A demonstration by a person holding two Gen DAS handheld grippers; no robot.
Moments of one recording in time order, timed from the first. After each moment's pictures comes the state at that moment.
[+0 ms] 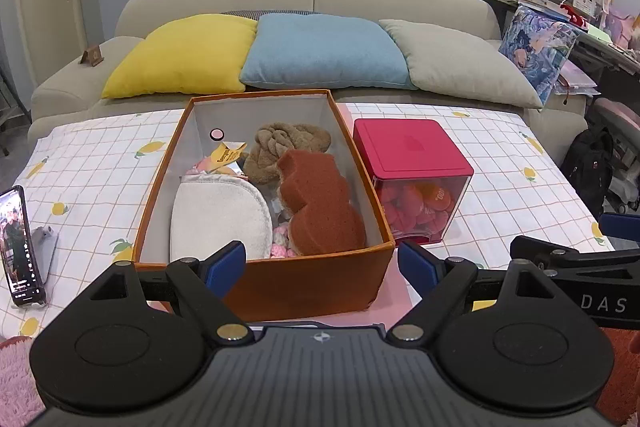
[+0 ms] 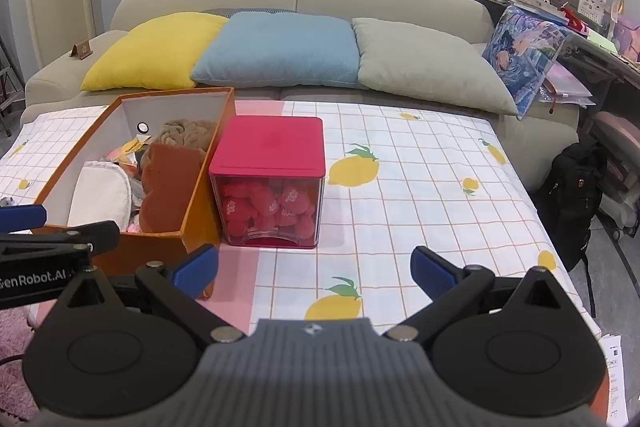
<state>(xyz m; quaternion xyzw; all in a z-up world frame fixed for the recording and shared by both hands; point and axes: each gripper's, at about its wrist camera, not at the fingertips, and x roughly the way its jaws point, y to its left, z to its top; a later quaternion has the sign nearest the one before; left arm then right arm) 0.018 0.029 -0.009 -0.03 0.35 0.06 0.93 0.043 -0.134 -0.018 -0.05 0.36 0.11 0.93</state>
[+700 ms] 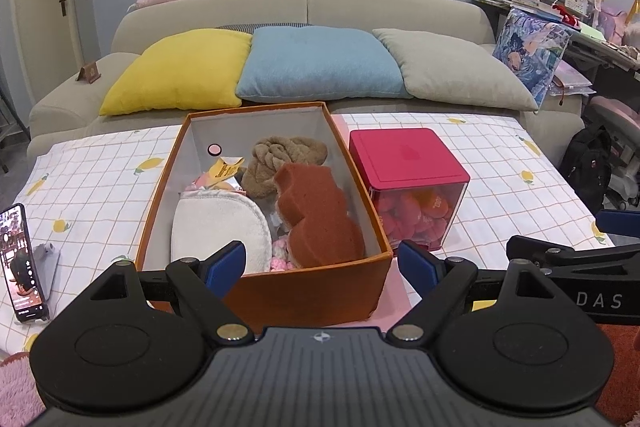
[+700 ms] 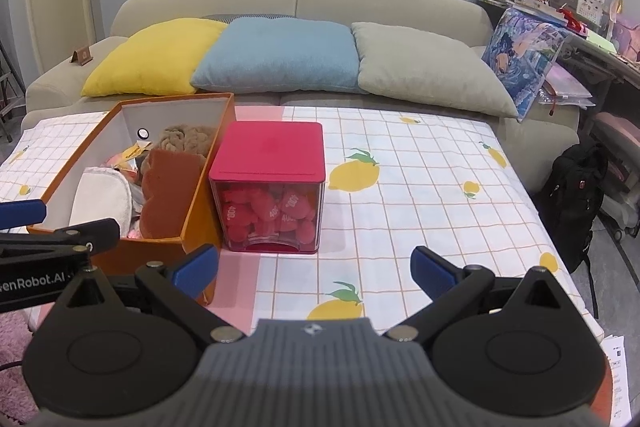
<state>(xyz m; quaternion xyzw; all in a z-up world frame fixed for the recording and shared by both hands) 0.017 0.027 -0.006 -0.01 0.34 0.06 0.94 0.041 -0.135 -0.018 -0.04 0.35 0.11 0.93</state>
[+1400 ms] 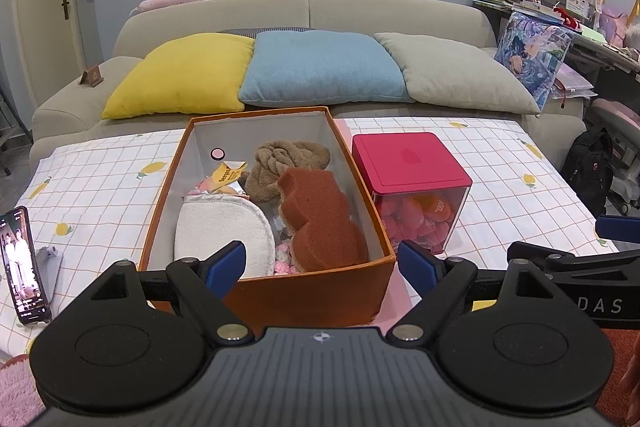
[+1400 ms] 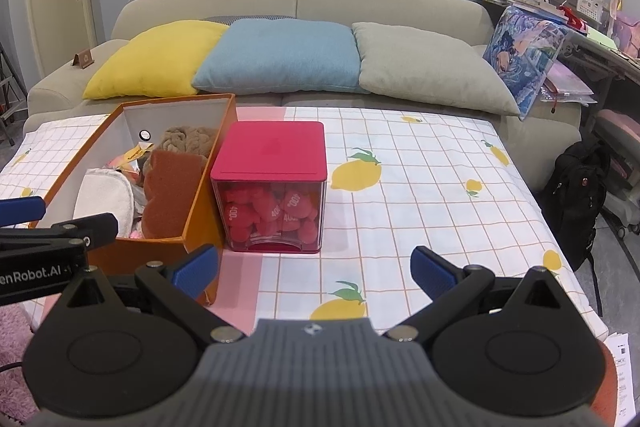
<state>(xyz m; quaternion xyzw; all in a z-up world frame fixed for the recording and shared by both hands) 0.017 0.029 -0.004 -0.01 0.33 0.06 0.94 0.042 -0.135 -0.020 -0.04 0.35 0.11 0.93</state>
